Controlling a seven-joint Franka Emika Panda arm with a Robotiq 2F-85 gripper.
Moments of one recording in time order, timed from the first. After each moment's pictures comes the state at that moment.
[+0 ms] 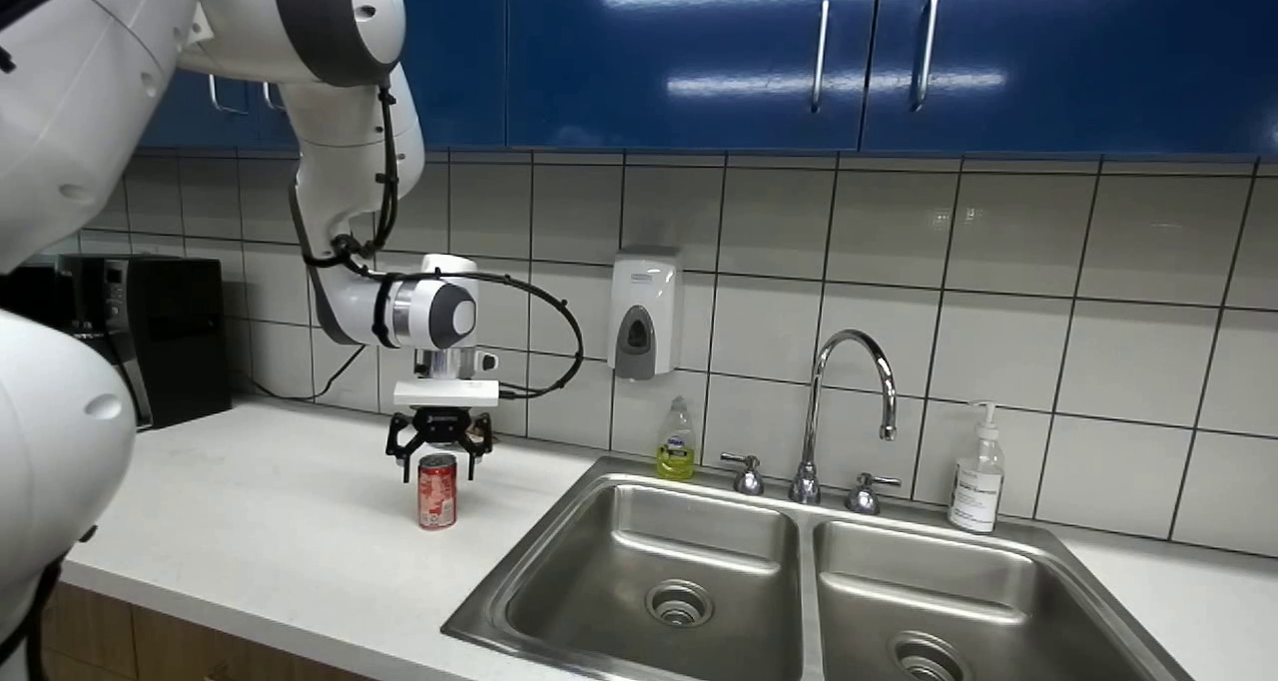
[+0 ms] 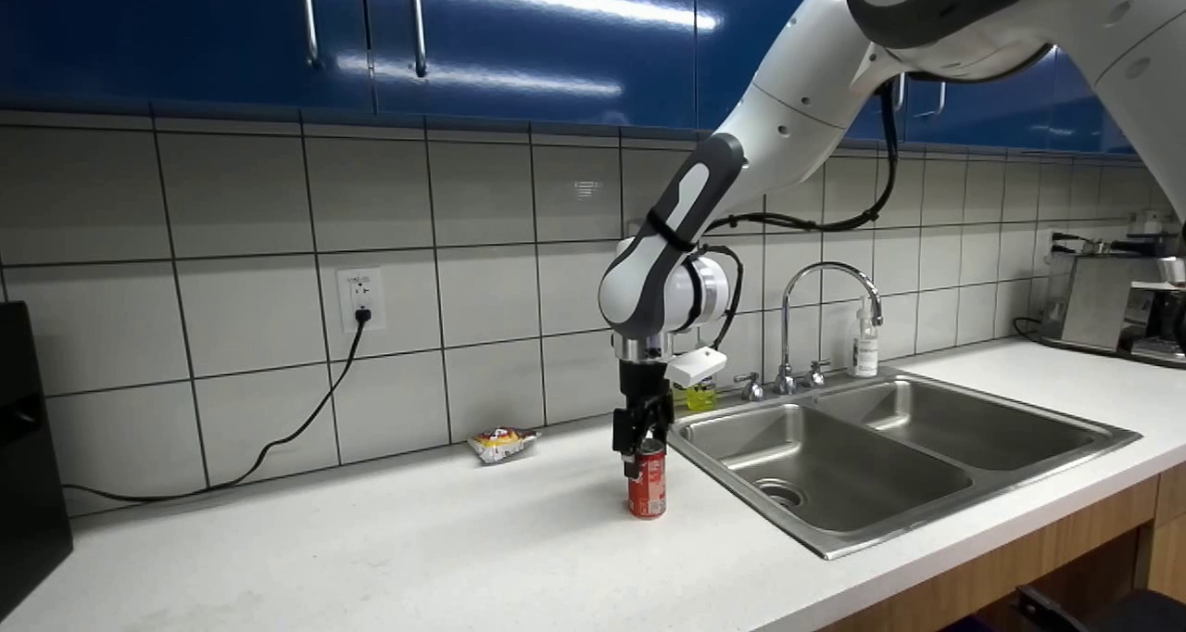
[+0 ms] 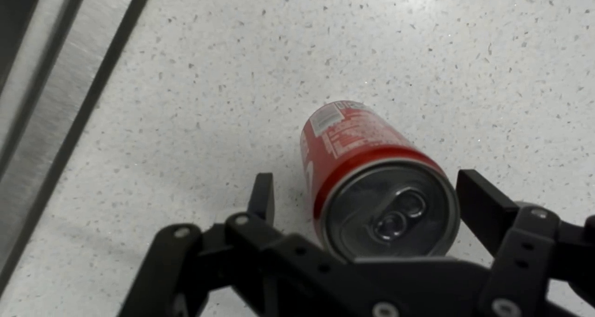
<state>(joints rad) 0.10 0.49 0.12 -2.01 -0.04 2.47 -0.41</state>
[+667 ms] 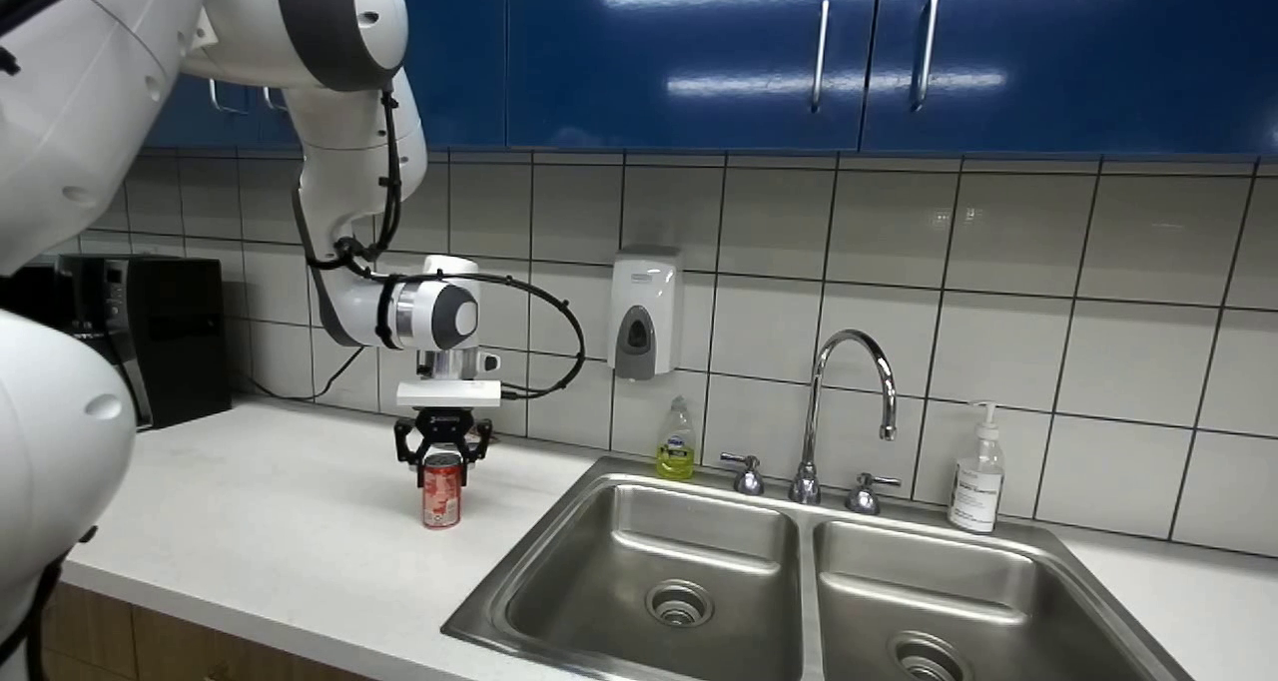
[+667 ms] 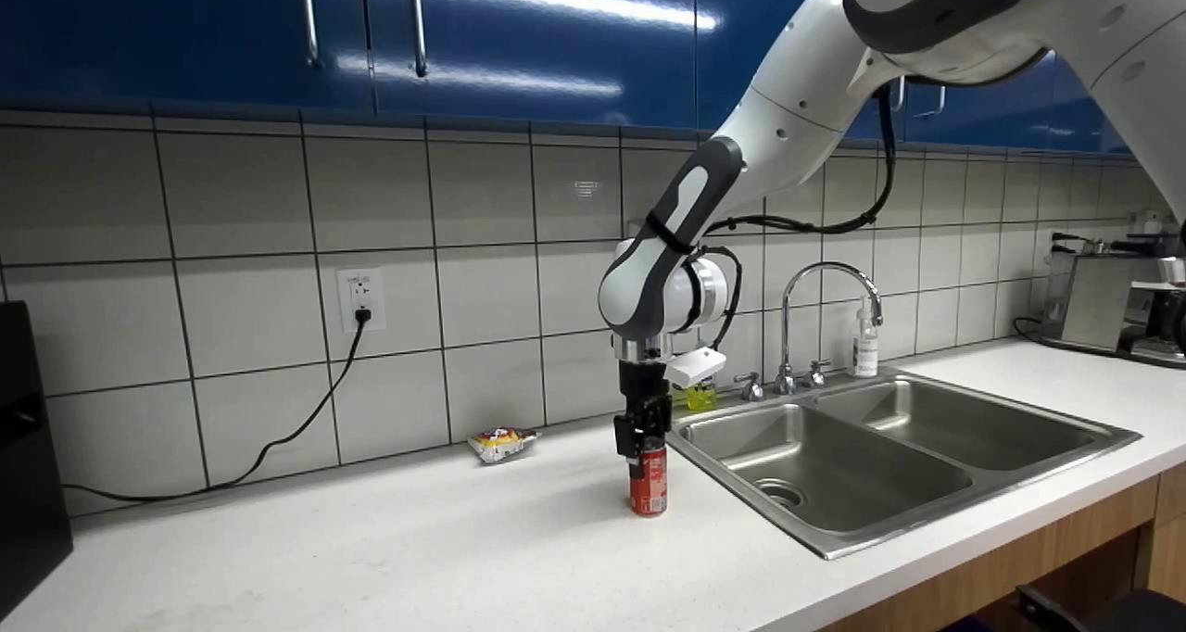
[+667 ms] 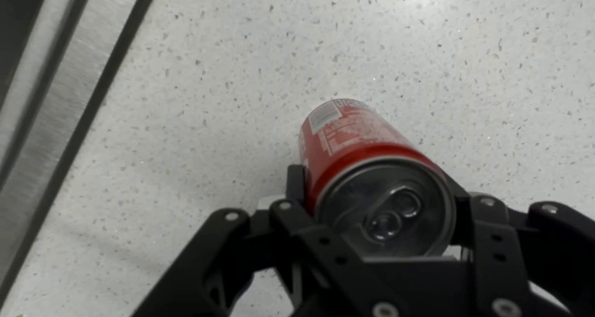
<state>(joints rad) 0.10 0.51 0.12 -2.00 -0.05 2.47 -0.40</state>
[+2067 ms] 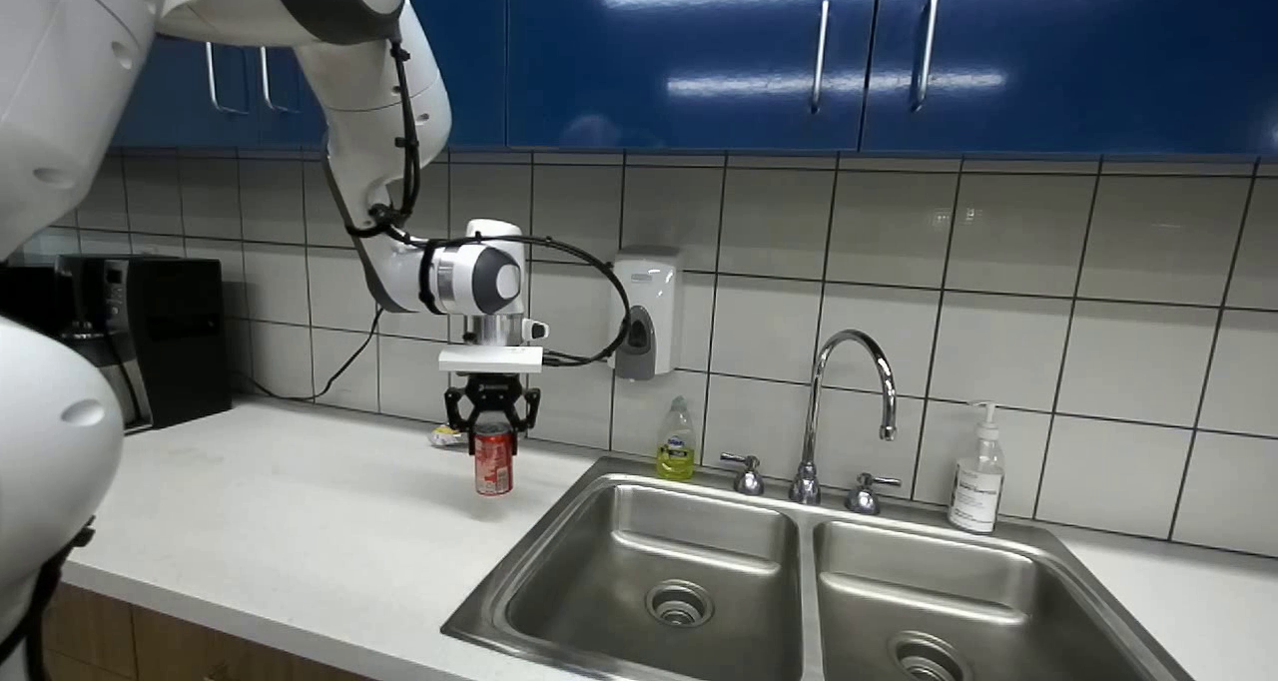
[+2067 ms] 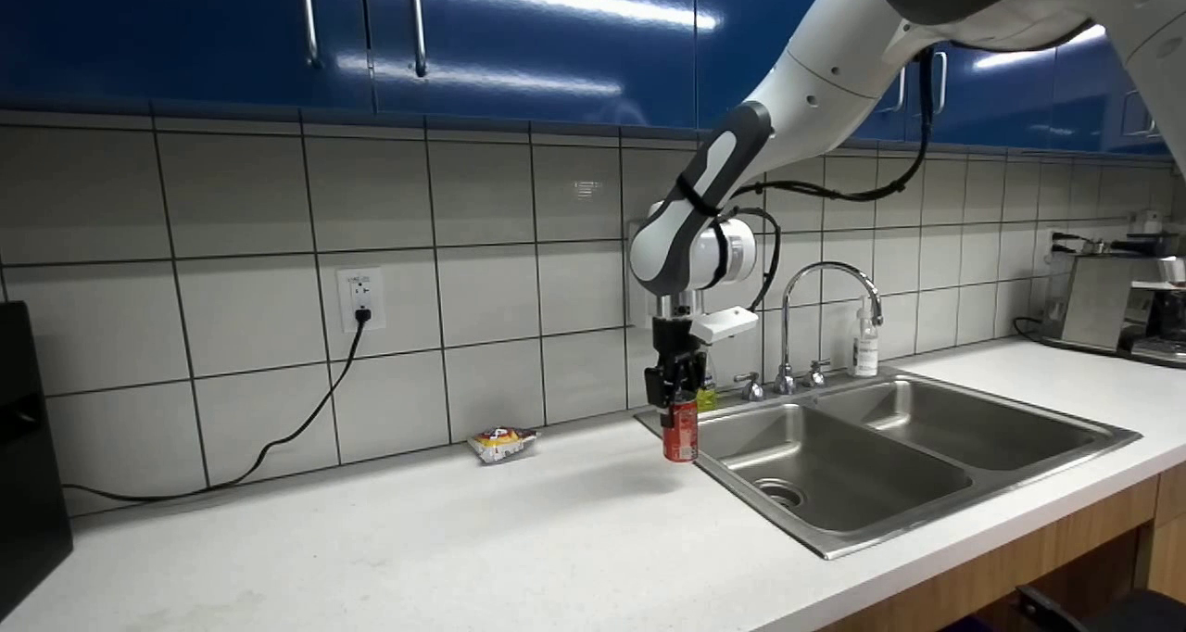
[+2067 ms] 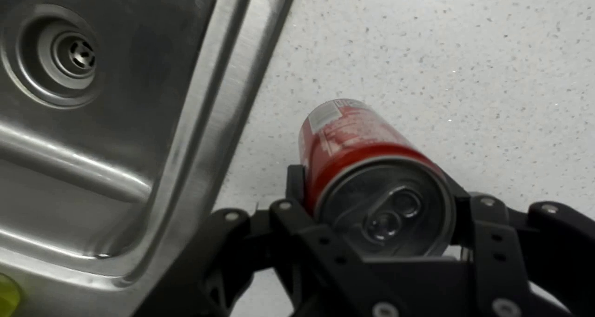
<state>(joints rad) 0.05 0.41 0.06 -1.99 -0.05 2.41 -0.35</state>
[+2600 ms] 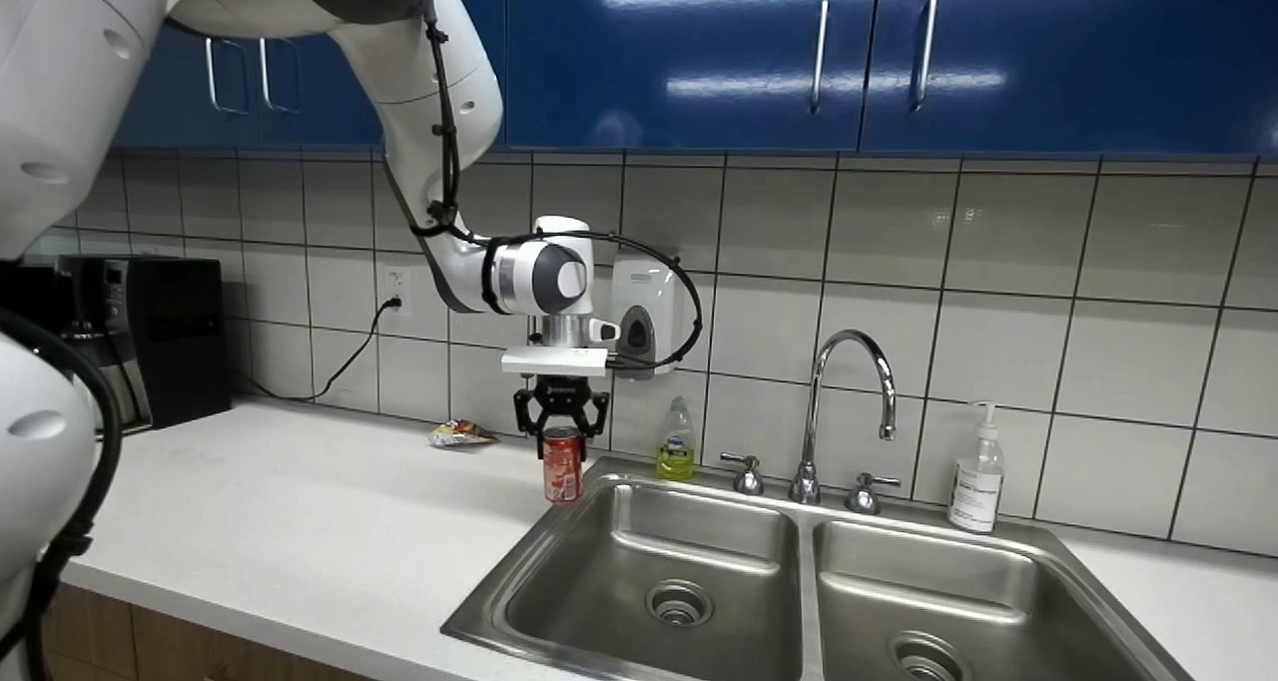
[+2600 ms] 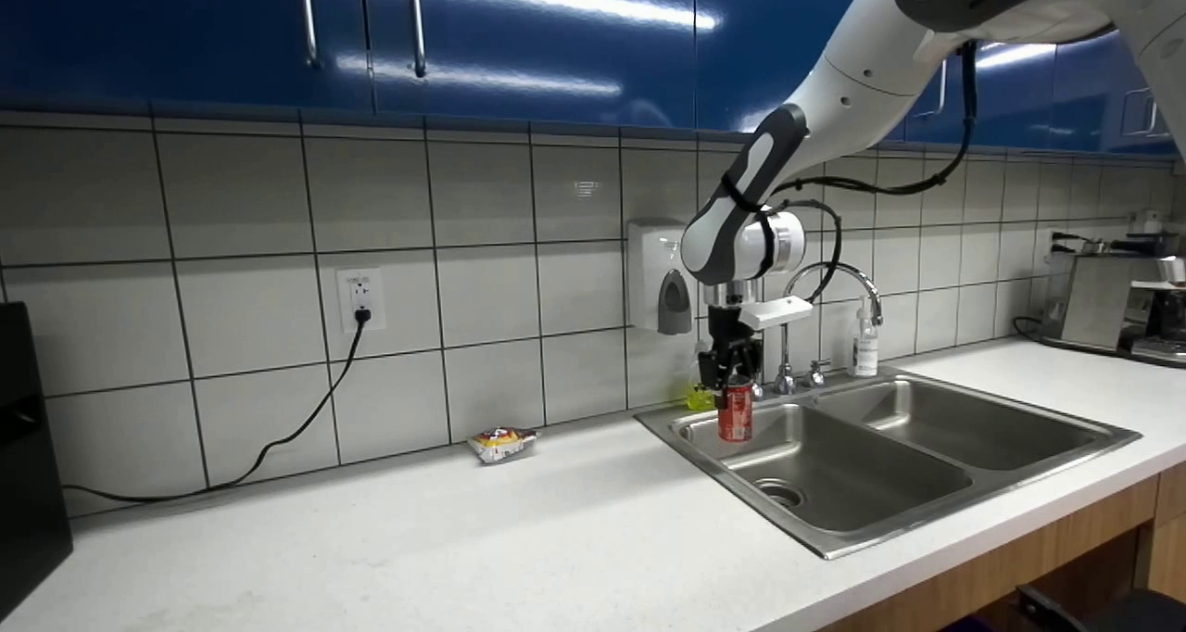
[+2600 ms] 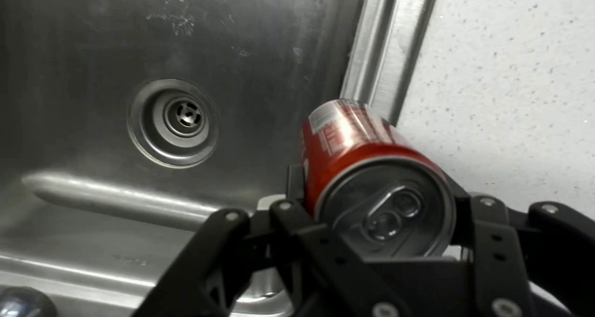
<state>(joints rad) -0.06 0.39 -0.02 -1.99 -0.04 2.40 -0.33</state>
